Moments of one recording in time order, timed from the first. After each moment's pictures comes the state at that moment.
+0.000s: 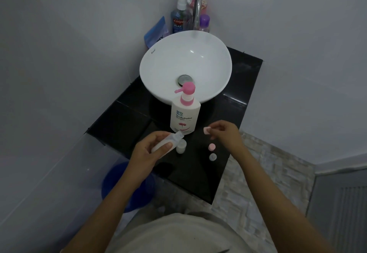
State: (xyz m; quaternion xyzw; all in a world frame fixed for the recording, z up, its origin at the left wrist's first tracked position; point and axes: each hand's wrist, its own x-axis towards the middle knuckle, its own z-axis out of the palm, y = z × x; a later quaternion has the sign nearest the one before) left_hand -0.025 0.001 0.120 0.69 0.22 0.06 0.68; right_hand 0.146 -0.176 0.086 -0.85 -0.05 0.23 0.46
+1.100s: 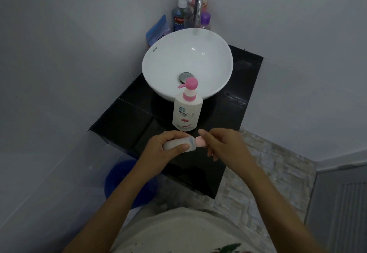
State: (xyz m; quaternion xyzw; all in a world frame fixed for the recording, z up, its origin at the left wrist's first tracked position) left_hand -0.024 -0.004 0.125 0.75 0.13 0.00 0.65; right_hand 0.069 -0.175 0.163 -0.86 -0.20 0.23 0.40
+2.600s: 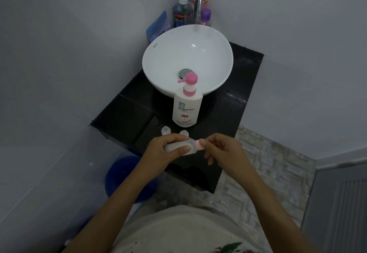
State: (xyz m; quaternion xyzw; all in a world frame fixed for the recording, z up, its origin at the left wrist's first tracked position) left_hand -0.036 -0.015 0.119 0.75 0.15 -0.02 0.64; right_hand 0.045 -0.190 0.151 -0.81 -0.17 0.28 0.49
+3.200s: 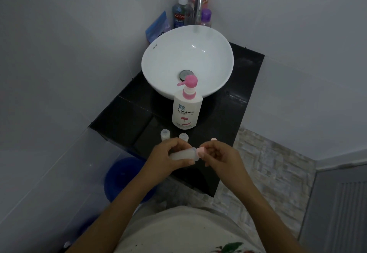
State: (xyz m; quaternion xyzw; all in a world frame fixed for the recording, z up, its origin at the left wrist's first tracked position) left_hand -0.029 -0.020 0.105 0.79 0.14 -0.04 0.60; right_hand 0.037 -0.191 0.136 -0.82 -0.17 0.23 0.49
